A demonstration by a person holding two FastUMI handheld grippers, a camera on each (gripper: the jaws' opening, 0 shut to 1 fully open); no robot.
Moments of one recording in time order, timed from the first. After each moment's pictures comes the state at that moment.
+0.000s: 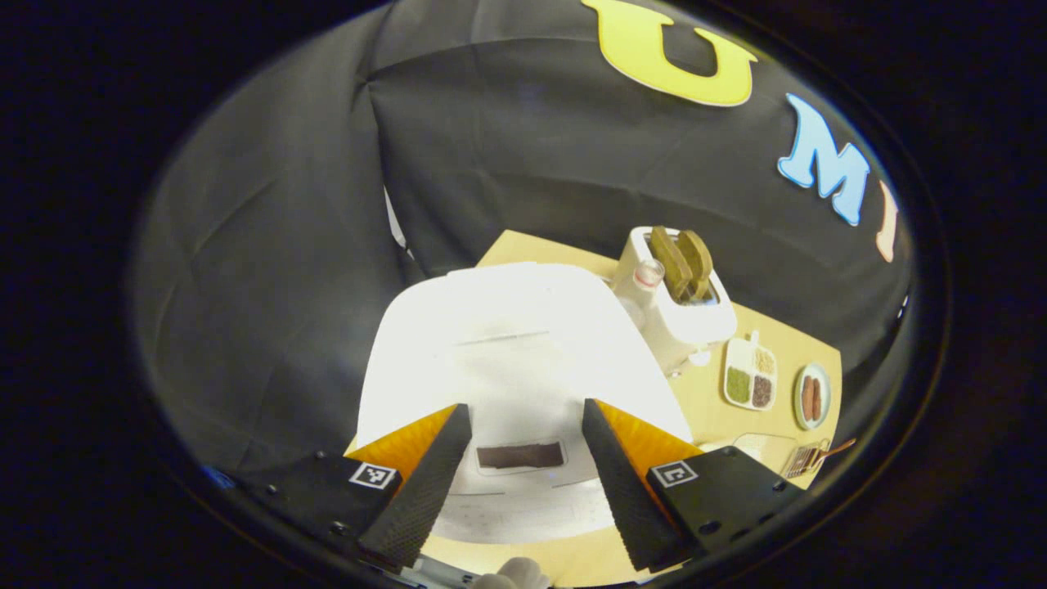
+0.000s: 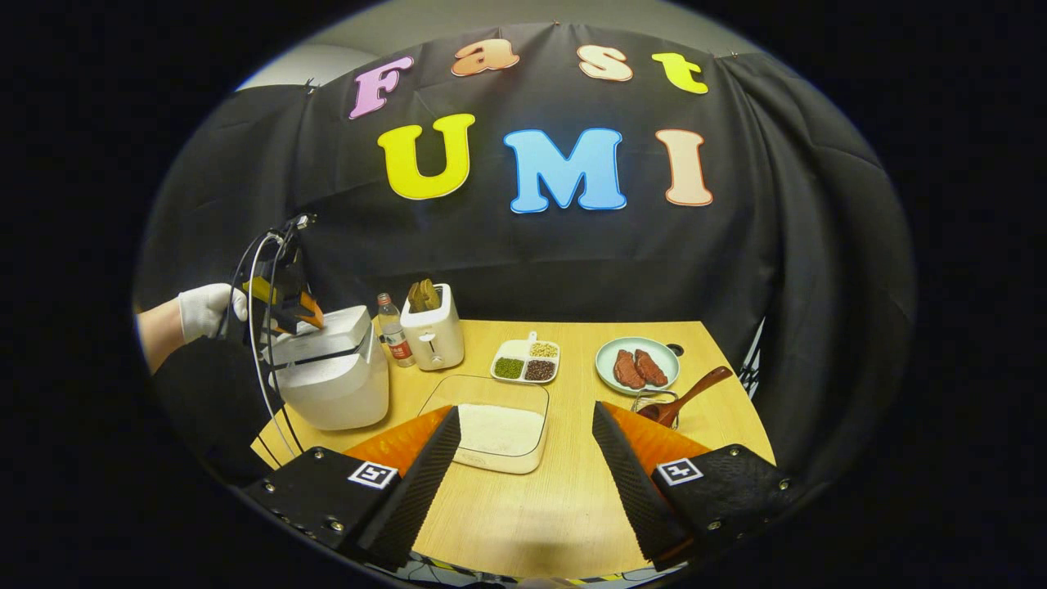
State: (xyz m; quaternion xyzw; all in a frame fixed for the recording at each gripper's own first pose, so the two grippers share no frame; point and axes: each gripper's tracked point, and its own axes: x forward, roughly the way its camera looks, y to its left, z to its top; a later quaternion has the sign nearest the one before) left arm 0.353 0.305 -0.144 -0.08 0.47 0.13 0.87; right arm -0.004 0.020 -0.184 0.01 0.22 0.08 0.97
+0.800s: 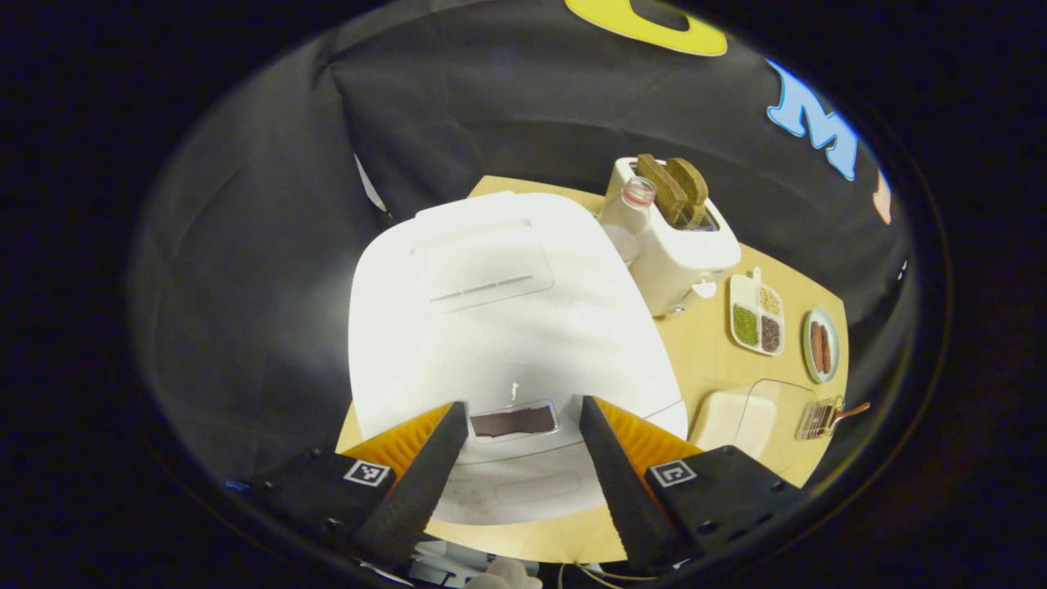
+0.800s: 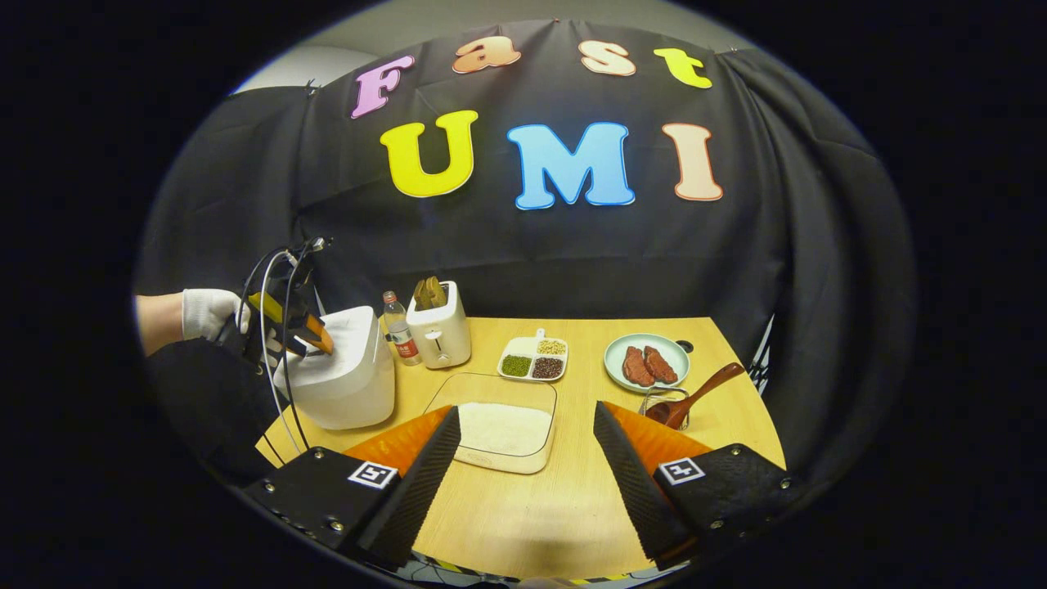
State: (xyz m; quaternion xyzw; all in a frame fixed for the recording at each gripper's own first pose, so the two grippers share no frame) left arm 0.333 0.280 -0.182 -0.05 0.55 0.09 0.83; right arm 0.004 0.022 -0.192 0.02 0.23 0.10 0.97
